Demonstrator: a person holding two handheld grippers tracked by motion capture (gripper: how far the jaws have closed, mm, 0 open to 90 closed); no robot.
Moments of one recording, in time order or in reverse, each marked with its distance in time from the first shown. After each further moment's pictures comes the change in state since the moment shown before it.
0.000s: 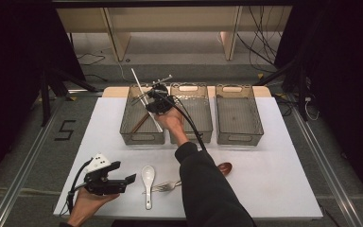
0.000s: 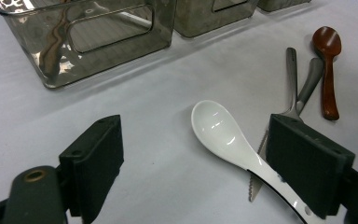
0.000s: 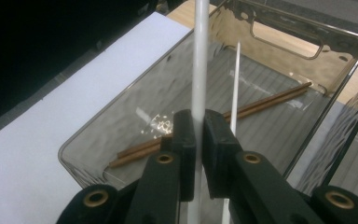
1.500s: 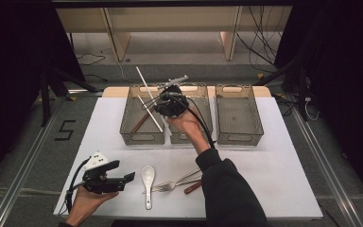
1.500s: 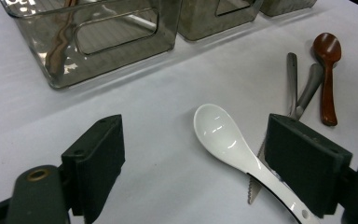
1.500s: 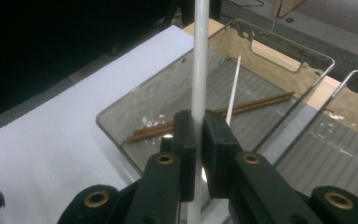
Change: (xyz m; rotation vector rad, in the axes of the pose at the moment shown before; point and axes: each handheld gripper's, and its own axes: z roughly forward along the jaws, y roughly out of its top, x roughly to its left) left arm 0.001 0.004 -0.003 -0.002 -0.007 -0.026; right arm -0.002 -0.015 -0.063 -0.063 0.042 -0.100
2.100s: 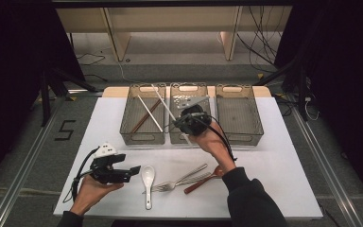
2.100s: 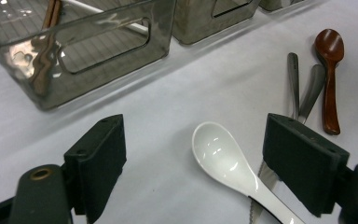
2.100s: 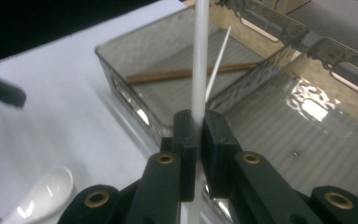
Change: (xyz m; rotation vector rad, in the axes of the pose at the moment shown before) left arm 0.002 0.022 0.016 0.065 -0.015 0.017; right arm -0.006 -0.059 -0.048 0.004 -0.029 -0.116
